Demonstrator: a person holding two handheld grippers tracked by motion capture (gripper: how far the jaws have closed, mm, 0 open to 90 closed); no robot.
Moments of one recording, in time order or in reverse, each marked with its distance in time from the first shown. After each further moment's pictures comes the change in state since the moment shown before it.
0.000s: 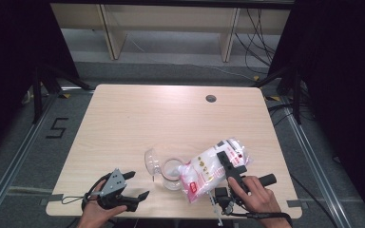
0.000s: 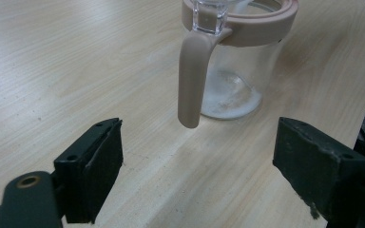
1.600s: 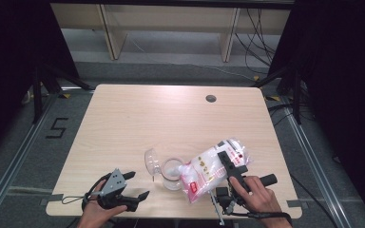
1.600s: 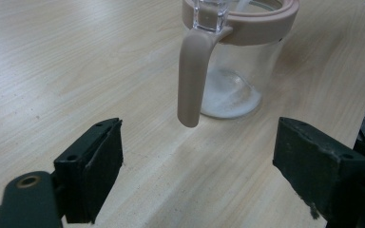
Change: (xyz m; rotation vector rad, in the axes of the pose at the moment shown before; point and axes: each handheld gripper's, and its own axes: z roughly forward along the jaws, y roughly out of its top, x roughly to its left) left arm 0.002 0.000 0.000 0.005 -0.008 0.022; right arm 0.002 -0.003 0.001 -0.014 -0.008 0.054
